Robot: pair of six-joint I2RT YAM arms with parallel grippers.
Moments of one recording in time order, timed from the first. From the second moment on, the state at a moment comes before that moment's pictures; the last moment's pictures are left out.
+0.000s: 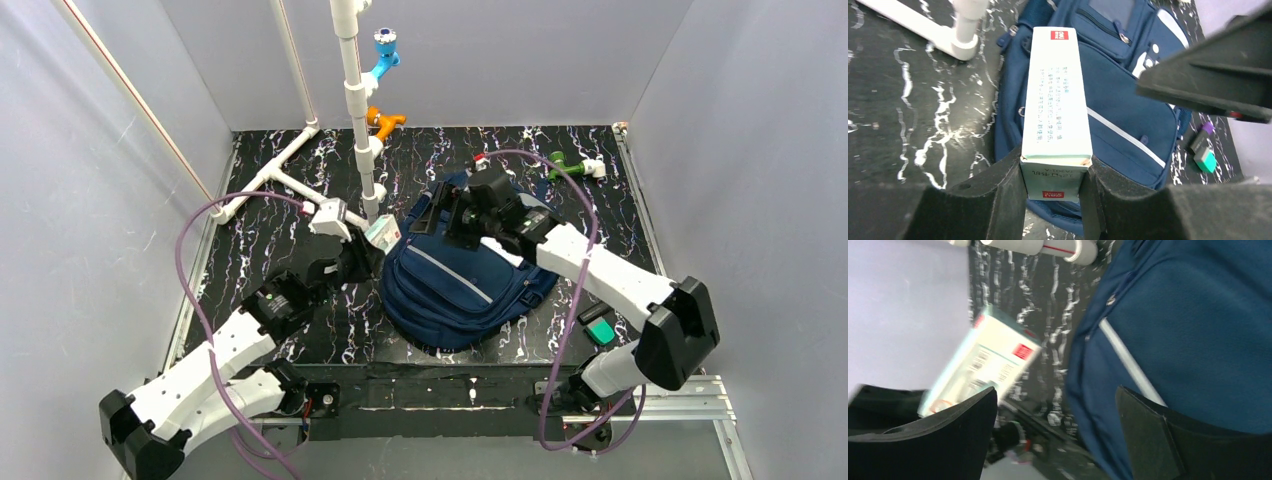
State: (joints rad) left arm -0.74 0.83 0.72 -0.31 -0.25 -0.61; right arm 0.78 1.45 1.16 -0.28 -0.14 1.03
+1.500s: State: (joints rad) left arm -0.74 0.62 0.66 -0.55 -0.19 -0.89; right arm 1.13 1.45 1.23 -0.75 0.49 0.06
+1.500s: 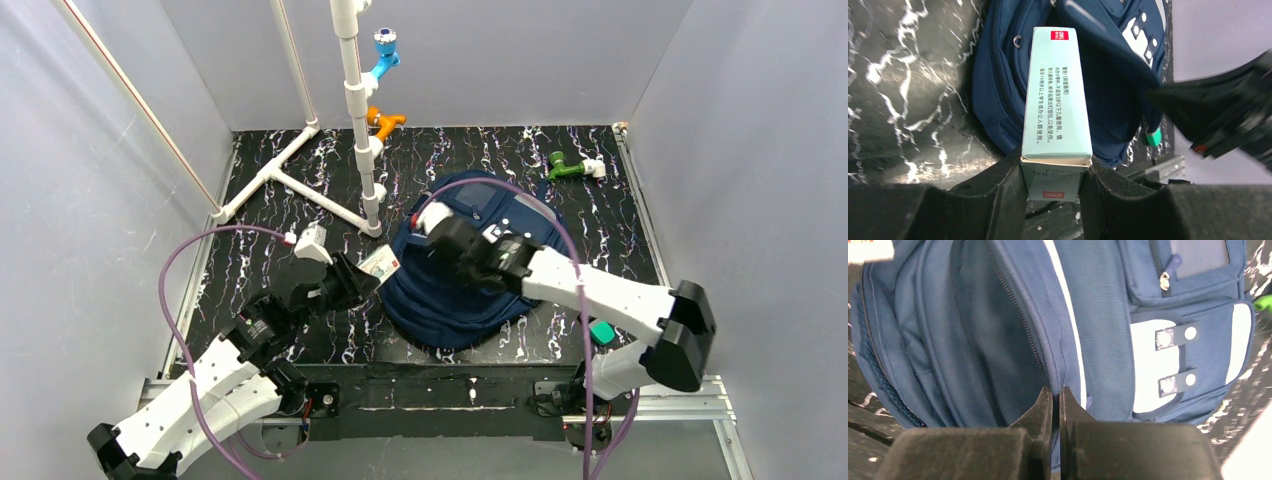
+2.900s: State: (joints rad) left arm -0.73 1.53 0.58 0.56 0.01 -1.65; right arm 0.87 1.32 1.18 -0.62 0.01 0.18
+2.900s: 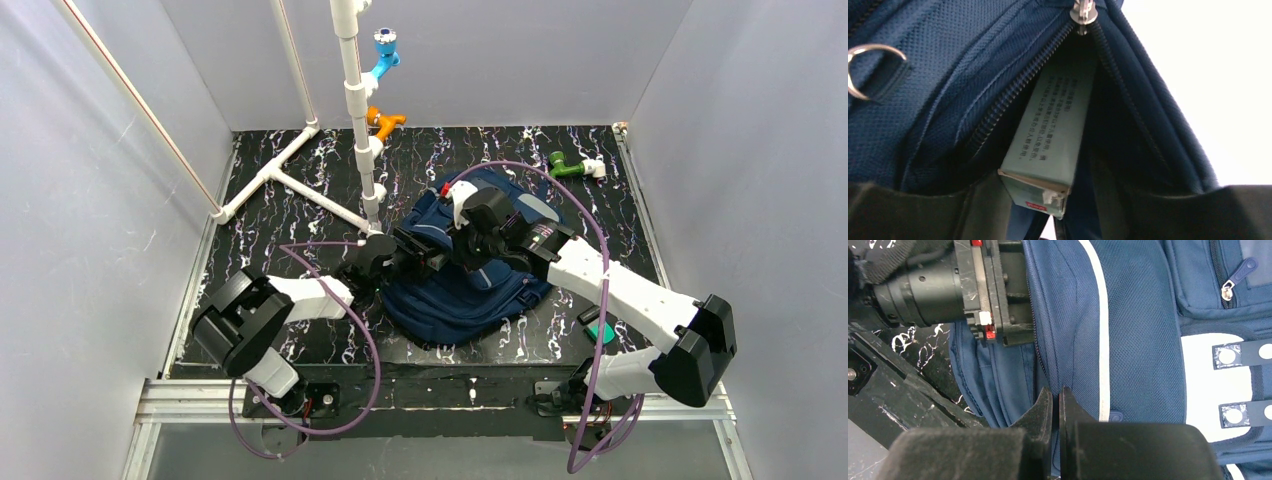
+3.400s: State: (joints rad) left arm -0.73 1.36 0.52 0.44 0.02 -1.54; right arm 0.87 1.32 1.18 -0.62 0.03 0.17
